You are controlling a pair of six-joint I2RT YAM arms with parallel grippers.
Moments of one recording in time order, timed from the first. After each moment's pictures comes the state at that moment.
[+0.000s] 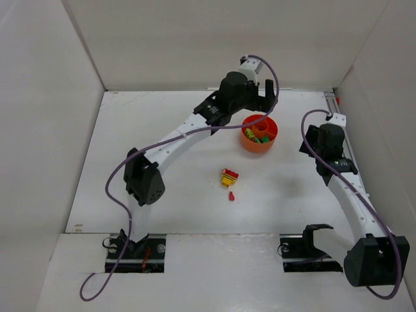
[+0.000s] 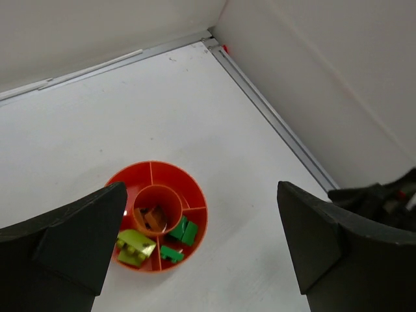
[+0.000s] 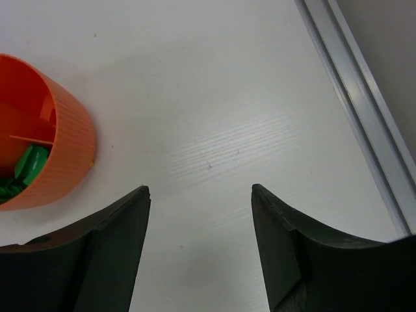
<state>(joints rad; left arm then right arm) -0.79 2.03 2.03 -0.23 0.02 -0.37 0.03 1.02 0.78 -0.30 0.30 0.23</state>
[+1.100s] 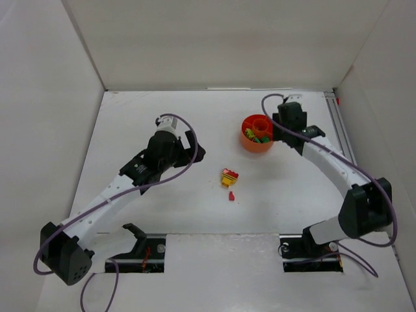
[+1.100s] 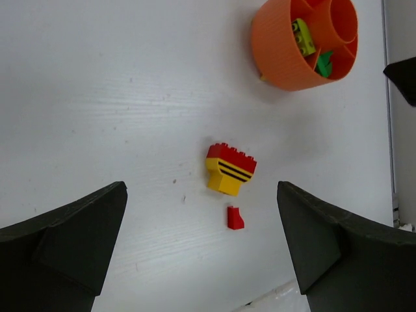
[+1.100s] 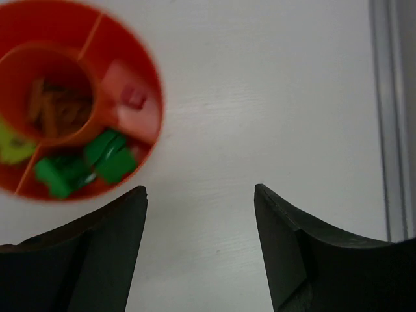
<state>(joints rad) -0.62 1.07 0.89 -0.36 -0.10 -0.70 0.29 1.47 1.19 -0.46 0.51 0.17</state>
